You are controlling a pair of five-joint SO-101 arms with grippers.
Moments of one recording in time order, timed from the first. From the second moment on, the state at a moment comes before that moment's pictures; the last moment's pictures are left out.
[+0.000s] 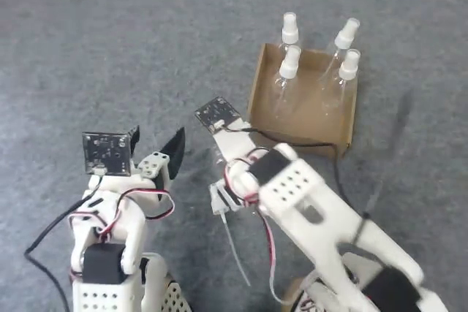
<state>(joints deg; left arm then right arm) -4.0 -94.4 76.4 56.1 4.7 -44.1 -22.9 38.3 66.0 -4.3</state>
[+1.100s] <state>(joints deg) 14.3 -24.0 52.3 60.4 0.1 30.4 -22.2 40.5 66.5 40.0</state>
